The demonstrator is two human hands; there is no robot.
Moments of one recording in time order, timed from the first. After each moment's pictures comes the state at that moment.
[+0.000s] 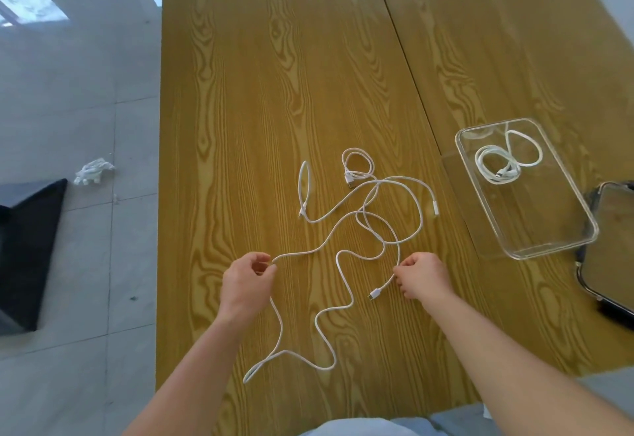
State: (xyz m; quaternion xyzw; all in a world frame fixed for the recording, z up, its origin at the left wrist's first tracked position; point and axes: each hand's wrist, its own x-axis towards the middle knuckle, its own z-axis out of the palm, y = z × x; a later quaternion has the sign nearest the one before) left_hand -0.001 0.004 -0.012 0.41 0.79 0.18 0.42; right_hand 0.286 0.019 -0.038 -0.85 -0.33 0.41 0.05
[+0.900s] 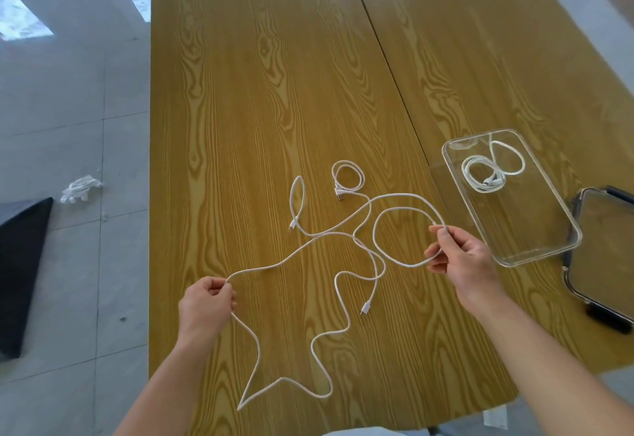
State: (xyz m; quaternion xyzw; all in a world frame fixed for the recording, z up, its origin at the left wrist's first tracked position) left_hand -0.044 0.002 -0.017 0.31 0.83 0.21 0.41; right_hand 0.327 0.031 0.027 -0.73 -0.27 0.48 0.42
